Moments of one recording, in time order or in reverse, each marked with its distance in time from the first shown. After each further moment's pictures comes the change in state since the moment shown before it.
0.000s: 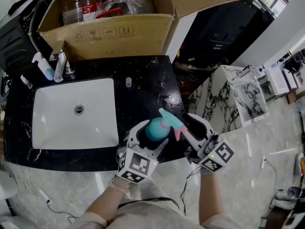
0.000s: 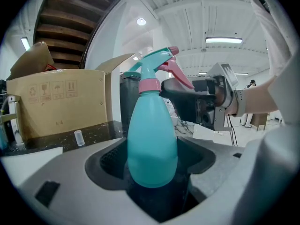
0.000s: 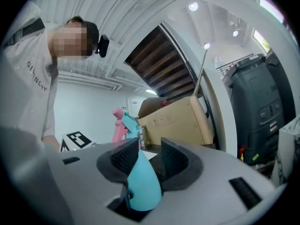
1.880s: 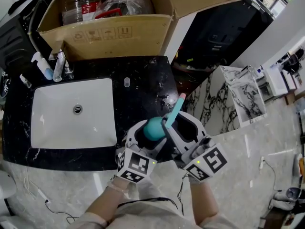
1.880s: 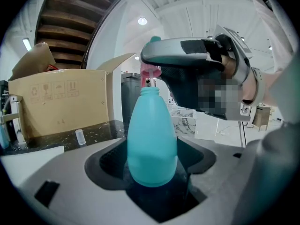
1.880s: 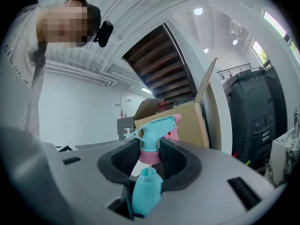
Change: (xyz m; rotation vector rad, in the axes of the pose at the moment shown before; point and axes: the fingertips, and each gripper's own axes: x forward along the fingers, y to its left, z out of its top) left arm 0.001 0.000 -0.001 -0.008 0.009 0.022; right arm 0.035 0.034 0.031 -0.057 0.020 -0.111
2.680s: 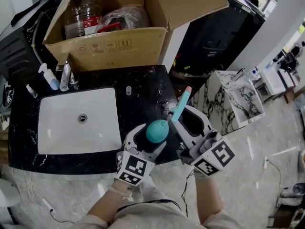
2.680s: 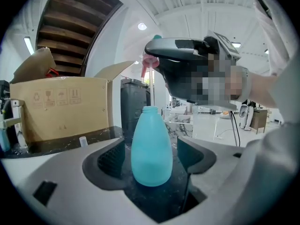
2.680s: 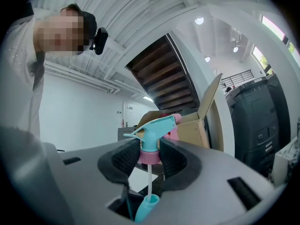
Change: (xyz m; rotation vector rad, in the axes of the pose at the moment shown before) left arm -0.024 0.002 0.017 -0.006 -0.056 -0.031; right arm -0.003 0.006 0.057 -0.025 -0.104 0.013
